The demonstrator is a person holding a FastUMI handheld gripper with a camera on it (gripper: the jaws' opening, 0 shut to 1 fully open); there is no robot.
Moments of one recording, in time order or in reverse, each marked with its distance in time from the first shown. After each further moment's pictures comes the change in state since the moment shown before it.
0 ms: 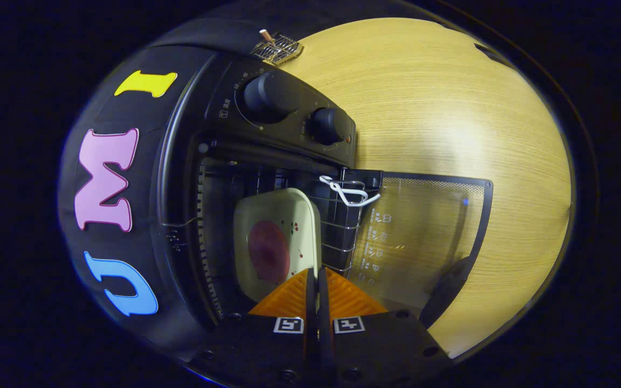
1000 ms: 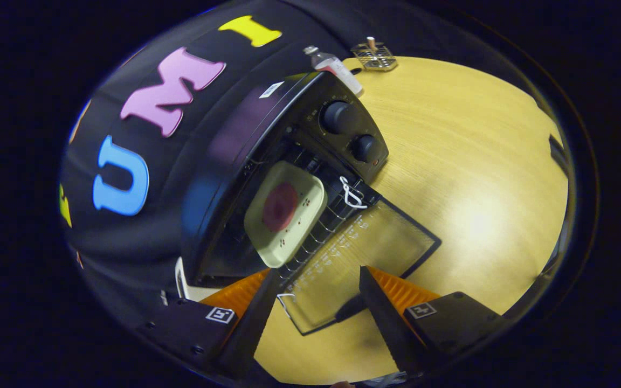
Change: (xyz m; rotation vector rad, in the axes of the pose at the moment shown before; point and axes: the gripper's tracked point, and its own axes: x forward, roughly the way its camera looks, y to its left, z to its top) arm -0.084 -0.045 0.009 -0.699 0.094 0.094
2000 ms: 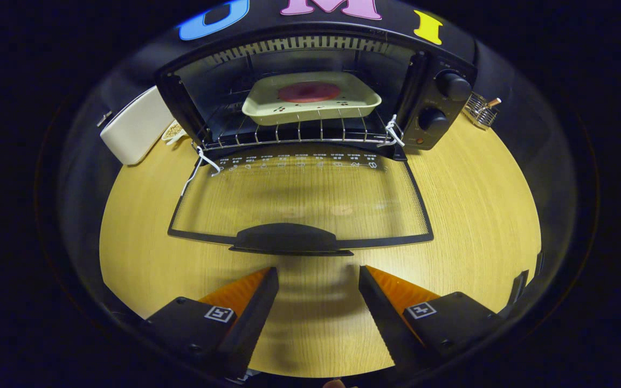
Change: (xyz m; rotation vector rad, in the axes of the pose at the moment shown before) arm 0.044 -0.076 -0.086 -0.774 0.151 -0.220
